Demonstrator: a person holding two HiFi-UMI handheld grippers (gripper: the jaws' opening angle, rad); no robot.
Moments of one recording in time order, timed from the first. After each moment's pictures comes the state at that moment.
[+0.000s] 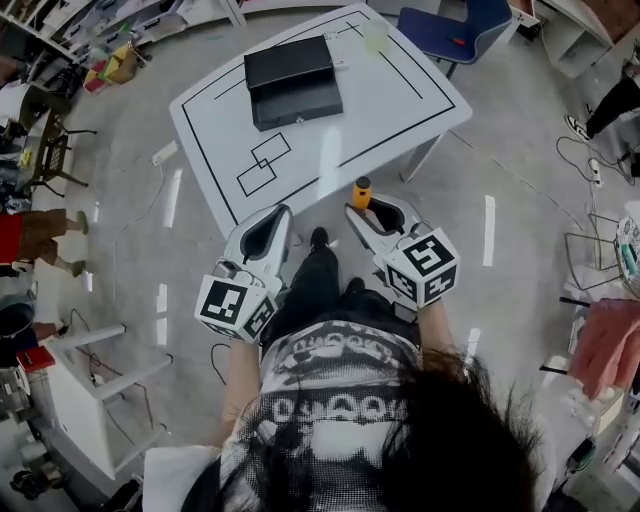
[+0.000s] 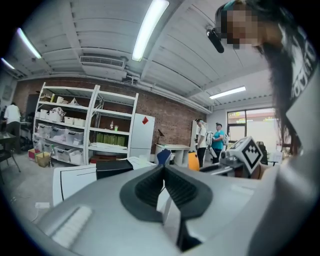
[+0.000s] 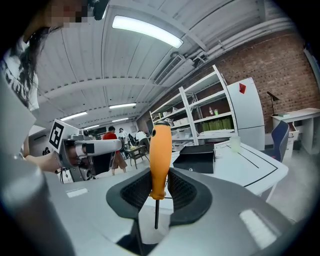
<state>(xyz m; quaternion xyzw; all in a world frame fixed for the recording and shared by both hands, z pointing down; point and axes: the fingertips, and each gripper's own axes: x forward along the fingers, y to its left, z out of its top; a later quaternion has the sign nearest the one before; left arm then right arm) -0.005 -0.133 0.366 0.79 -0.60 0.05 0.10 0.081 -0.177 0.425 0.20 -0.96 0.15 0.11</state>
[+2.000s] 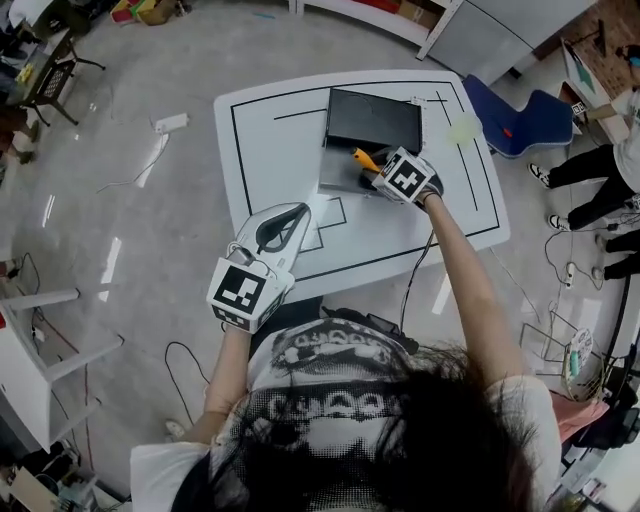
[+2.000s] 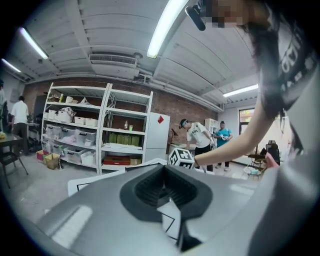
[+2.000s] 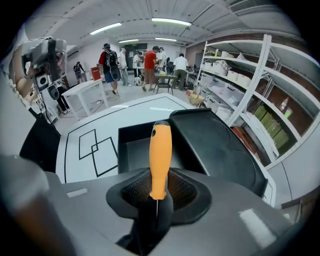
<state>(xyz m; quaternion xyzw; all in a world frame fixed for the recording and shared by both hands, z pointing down) -0.236 -0.265 0.396 0.77 -0.63 0.06 0.10 -0.196 -0.454 0.606 -0.03 -0.85 -0.09 0.51</state>
